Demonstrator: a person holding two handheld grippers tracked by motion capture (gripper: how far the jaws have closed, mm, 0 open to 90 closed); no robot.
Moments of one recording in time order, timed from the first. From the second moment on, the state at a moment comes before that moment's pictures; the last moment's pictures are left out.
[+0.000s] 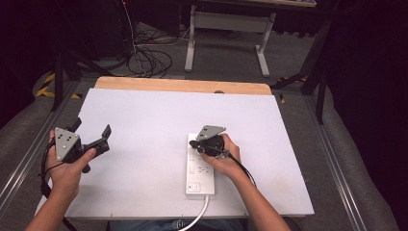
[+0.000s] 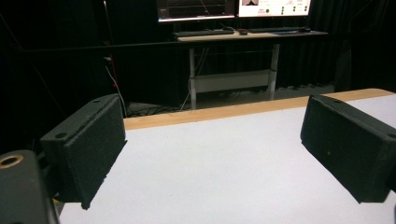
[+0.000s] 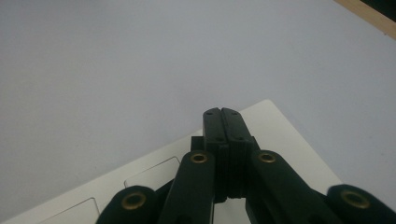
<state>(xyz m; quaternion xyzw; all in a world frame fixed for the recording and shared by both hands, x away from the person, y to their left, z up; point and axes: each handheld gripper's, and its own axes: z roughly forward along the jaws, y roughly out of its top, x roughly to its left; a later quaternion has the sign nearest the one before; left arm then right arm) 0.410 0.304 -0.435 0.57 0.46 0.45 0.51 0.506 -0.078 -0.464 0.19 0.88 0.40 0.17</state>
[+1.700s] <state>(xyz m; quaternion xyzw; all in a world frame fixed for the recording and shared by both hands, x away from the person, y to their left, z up) 0.406 0.307 -0.434 0.57 0.47 0.45 0.51 0.504 -0.076 -0.471 0.20 0.88 0.40 0.17</state>
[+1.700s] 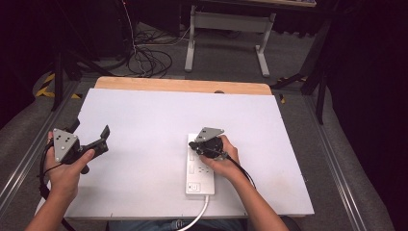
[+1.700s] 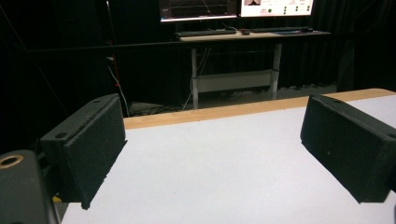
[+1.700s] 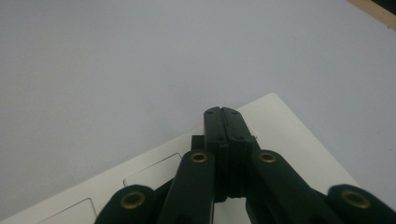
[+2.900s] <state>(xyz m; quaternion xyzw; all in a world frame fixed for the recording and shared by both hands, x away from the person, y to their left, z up) 0.409 0.305 -0.437 0.57 0.47 0.45 0.50 0.492 -0.111 -0.427 0.20 0.79 0.54 0.21</state>
